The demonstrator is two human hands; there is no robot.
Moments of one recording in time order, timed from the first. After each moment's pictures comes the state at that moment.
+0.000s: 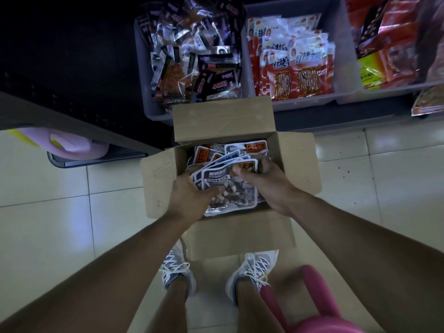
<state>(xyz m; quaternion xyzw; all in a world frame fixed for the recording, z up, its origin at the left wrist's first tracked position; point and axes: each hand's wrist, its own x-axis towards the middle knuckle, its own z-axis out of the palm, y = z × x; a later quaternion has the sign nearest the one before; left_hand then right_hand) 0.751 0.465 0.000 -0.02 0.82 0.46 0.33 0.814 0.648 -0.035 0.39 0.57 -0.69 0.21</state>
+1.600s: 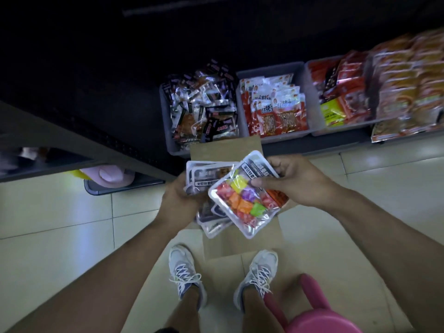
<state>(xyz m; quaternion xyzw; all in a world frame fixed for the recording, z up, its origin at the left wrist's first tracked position) 0.717 0.443 0.148 -0.02 0.79 0.51 0.34 0.807 0.690 0.194 0.22 0.72 -0.63 0.20</state>
